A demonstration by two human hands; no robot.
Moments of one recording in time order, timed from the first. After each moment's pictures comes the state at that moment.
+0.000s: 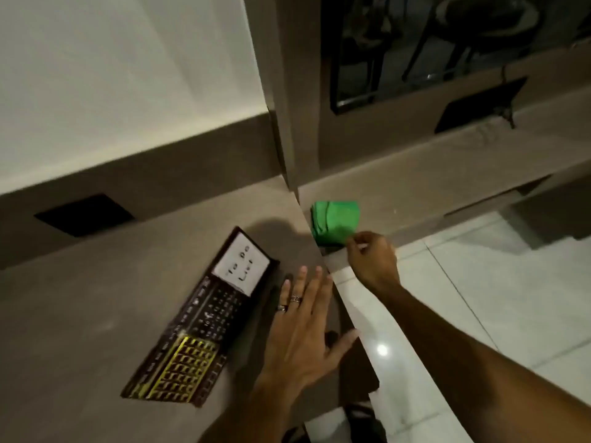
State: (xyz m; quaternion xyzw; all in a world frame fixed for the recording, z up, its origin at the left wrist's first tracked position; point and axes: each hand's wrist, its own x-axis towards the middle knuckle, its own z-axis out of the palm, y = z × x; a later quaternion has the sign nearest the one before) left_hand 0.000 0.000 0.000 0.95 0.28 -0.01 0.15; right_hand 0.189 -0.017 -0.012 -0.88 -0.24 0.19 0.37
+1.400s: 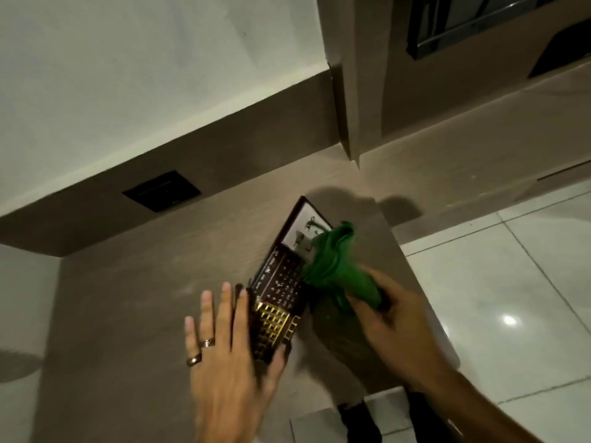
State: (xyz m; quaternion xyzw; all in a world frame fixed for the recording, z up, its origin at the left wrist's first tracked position) left_hand -0.173 0.022 0.072 0.89 0.46 0.02 0.00; right_hand 0.039 -0.062 0.033 -0.63 -0.34 0.35 0.60
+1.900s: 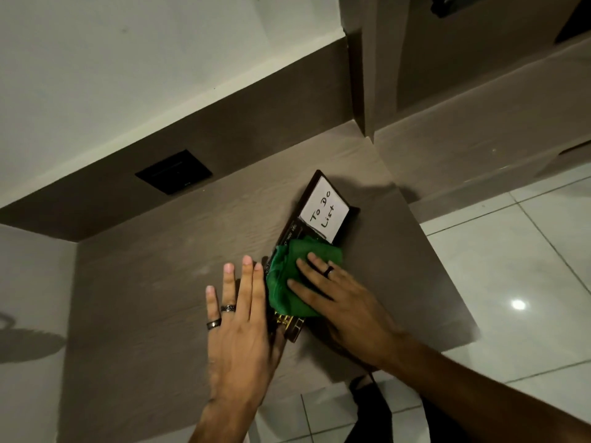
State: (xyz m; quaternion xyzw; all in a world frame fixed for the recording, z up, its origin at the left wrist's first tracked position) left_hand -0.193 0.036 0.062 0.89 0.45 -0.06 -0.01; right_hand -0.014 -0.028 -0.004 -0.61 -0.73 0.12 0.28
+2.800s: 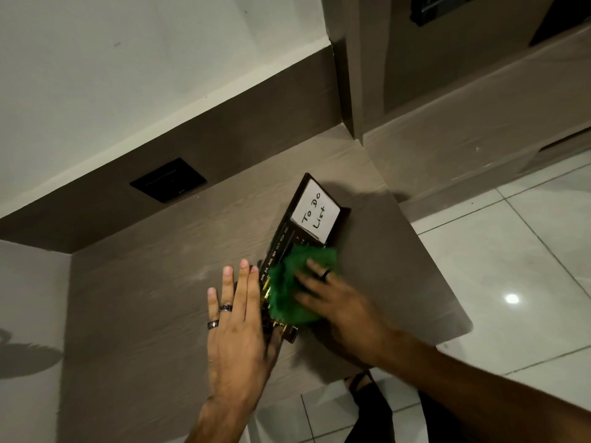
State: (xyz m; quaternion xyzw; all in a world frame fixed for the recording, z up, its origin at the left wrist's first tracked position) left_hand -0.192 0.040 0.070 0.88 0.46 -0.07 0.07; right_hand -0.020 -0.034 -0.002 -0.62 -0.69 0.20 0.31
